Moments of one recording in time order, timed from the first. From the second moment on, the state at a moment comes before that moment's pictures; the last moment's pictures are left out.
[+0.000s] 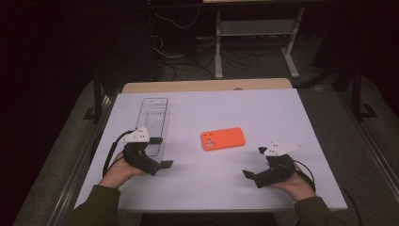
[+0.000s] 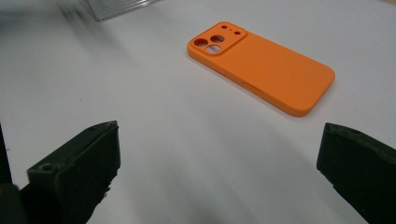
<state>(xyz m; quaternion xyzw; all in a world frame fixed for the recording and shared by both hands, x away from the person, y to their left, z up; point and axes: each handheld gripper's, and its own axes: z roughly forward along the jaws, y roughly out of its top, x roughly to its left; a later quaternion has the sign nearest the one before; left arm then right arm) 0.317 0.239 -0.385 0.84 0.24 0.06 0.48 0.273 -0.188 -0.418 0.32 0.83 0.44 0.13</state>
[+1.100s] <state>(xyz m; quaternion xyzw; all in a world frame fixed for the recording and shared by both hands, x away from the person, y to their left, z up) 0.335 0.209 -0.375 0.84 0.22 0.05 0.49 0.274 -0.187 -0.419 0.32 0.83 0.44 0.13</state>
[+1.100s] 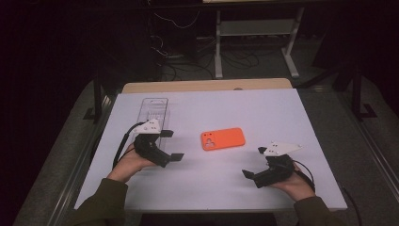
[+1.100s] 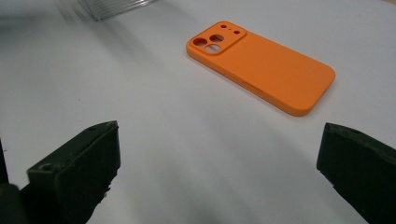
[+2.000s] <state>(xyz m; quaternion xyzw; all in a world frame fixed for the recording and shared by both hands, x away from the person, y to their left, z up) 0.356 0.170 -0.367 0.85 0.19 0.03 0.49 0.274 -0.188 -0.419 0.32 0.82 0.44 0.13</state>
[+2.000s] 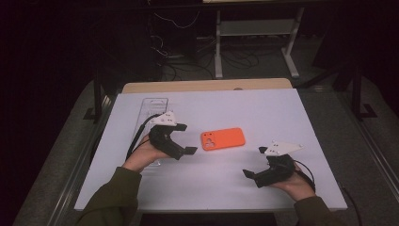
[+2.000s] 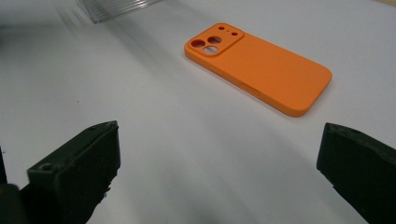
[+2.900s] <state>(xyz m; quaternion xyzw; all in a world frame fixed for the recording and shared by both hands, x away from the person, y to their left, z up) 0.379 0.126 -0.360 0.86 0.17 0.03 0.49 0.274 -0.188 -0.419 0.32 0.82 0.44 0.13</state>
